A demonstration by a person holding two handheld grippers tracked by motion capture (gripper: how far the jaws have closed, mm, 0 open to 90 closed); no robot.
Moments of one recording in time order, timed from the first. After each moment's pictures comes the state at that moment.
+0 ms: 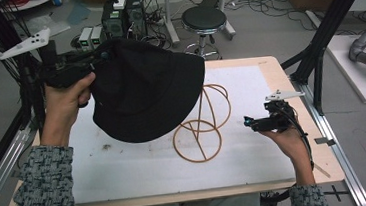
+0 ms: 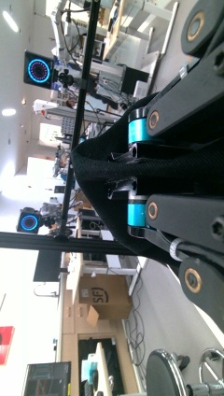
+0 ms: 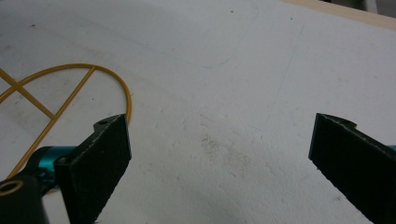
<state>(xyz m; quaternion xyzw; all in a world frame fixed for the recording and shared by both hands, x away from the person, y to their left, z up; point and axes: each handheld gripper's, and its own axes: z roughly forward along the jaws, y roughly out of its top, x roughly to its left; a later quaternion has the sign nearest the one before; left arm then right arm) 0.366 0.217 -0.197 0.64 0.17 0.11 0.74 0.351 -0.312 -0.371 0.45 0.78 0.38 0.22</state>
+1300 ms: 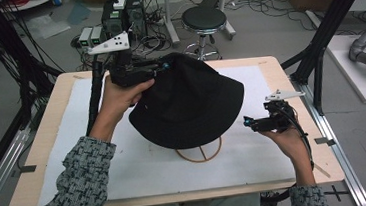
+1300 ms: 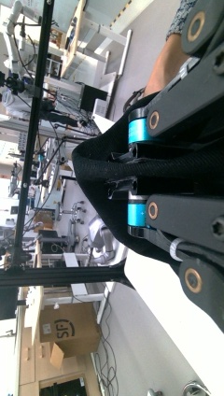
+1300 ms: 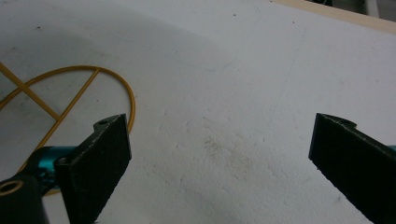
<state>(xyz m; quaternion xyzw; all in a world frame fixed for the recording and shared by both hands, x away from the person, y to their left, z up) 0.392 0.105 -0.223 0.71 0.15 0.06 0.68 0.349 -0.310 -0.369 0.45 0.78 0.39 0.22</state>
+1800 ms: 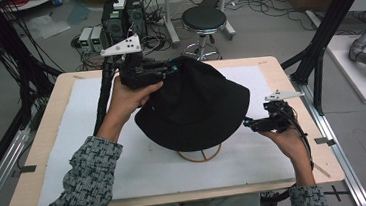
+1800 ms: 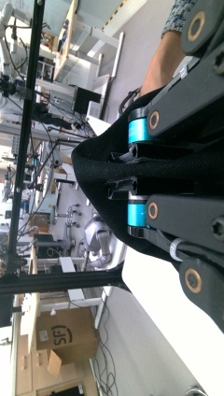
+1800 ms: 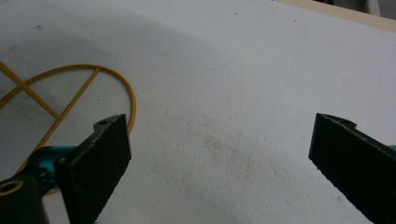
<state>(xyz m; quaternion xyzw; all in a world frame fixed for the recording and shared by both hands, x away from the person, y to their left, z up) 0.392 0.088 -0.229 0.72 0.13 0.06 0.68 0.349 -0.310 -0.370 0.45 0.78 0.39 0.22</state>
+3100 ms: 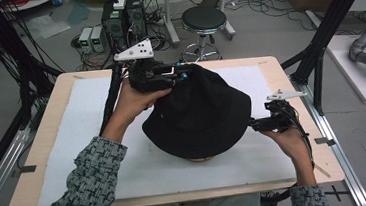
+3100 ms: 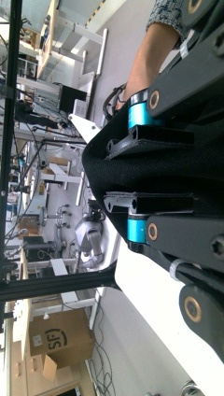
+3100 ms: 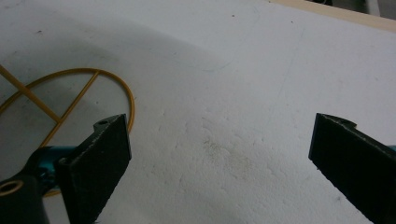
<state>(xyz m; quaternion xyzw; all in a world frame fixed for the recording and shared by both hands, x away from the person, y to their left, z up) 0.390 0.072 -0.236 0.74 0.12 0.07 0.66 0.349 -0.314 -0.369 0.45 0.77 0.39 0.21</state>
